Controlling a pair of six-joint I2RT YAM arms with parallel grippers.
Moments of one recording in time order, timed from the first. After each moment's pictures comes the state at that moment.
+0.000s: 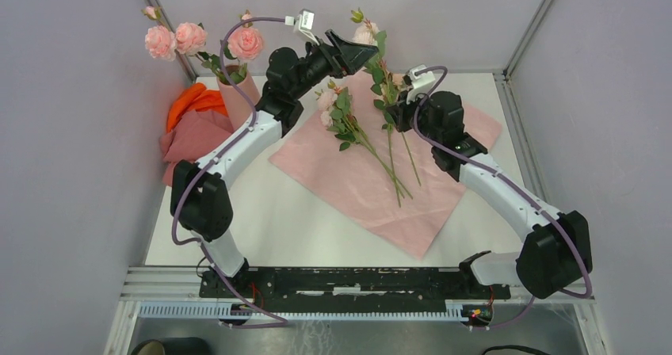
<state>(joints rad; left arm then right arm) -0.50 1.73 1.53 0.47 0.37 -0.84 0.43 1.32 1.01 0.12 -0.11 0.04</state>
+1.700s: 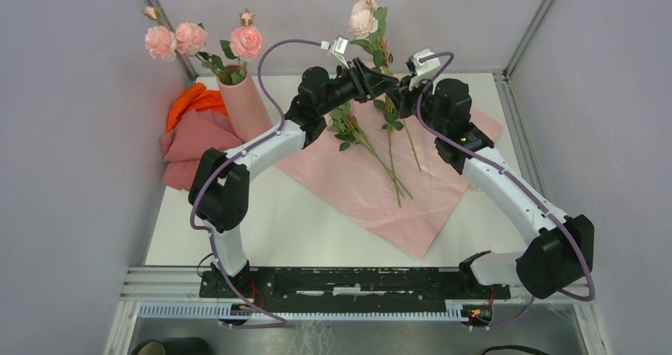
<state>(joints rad) -0.60 1.85 1.46 0.55 0.40 -0.91 0.43 1.33 1.14 0.10 -0.12 0.01</state>
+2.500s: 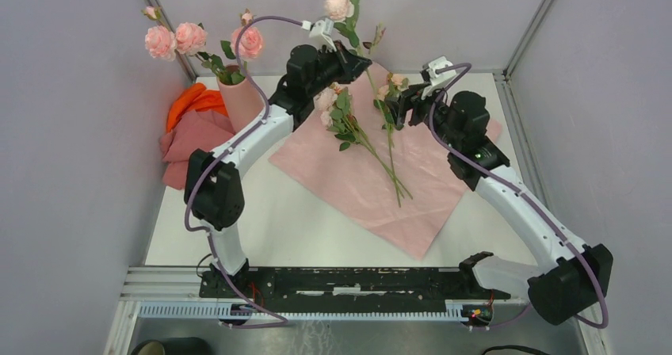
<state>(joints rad) -0.53 1.85 1.61 0.28 0.27 -0.64 0.43 1.19 1.06 0.10 -0.12 0.01</state>
